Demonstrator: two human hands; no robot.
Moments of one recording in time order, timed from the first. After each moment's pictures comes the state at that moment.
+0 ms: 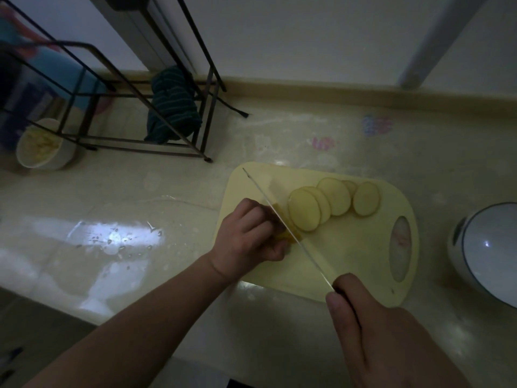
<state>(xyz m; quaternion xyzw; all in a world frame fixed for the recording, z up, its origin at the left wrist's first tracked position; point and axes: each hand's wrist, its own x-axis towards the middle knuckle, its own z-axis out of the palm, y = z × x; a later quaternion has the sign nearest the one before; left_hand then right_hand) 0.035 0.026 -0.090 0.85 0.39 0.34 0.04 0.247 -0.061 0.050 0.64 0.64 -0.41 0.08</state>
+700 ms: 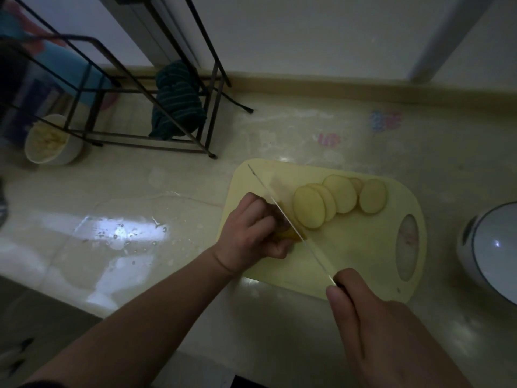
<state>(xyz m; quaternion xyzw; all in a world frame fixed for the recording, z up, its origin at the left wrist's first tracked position) 0.034 0.030 -0.097 0.84 0.37 0.39 0.08 0.248 -0.061 0.040 0.64 0.65 -0.40 0.02</state>
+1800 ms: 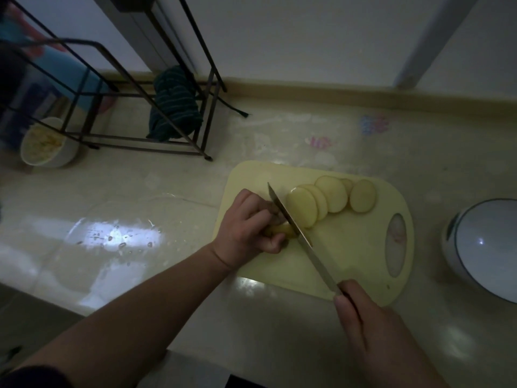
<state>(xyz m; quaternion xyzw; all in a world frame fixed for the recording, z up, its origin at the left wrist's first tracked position) 0.035 0.036 -0.101 0.83 0.37 0.40 0.09 0.268 -0.085 -0.013 0.65 0.61 -0.45 -0.08</state>
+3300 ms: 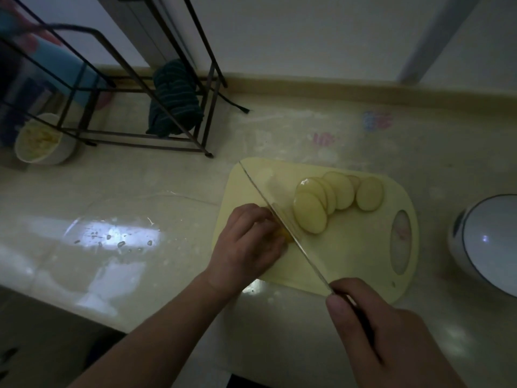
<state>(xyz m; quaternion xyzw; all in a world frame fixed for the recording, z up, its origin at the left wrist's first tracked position) 0.034 -0.008 -0.084 0.80 0.47 0.34 0.12 0.246 -0.080 0.039 0.64 0.59 -0.45 -0.18</state>
